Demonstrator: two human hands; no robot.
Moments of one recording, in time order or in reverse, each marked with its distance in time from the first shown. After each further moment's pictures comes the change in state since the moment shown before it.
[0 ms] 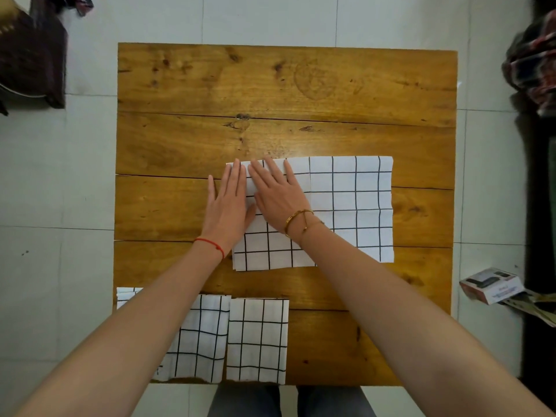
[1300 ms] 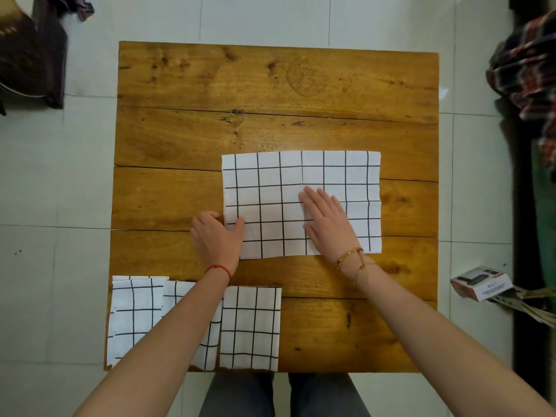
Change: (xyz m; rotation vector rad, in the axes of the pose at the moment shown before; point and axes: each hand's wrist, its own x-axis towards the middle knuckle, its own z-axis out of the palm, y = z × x) left_hand -0.063 0.035 0.009 -0.705 0.162 -0.788; right_hand -0.116 0.052 0.036 0.252 0.110 0.127
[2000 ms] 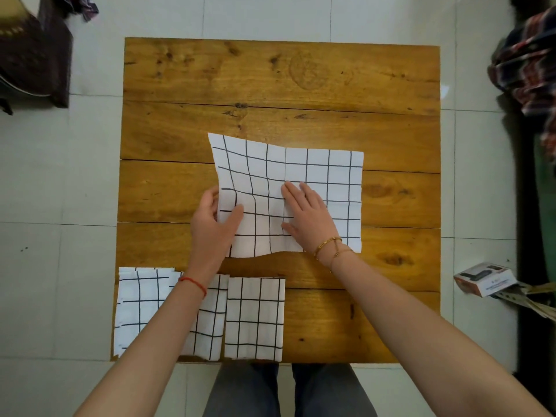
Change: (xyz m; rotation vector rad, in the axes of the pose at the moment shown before) left_hand -0.018 0.004 -0.056 -0.578 -0.264 0.246; right_hand 0.016 -0.037 0.018 -0.074 -0.035 -0.027
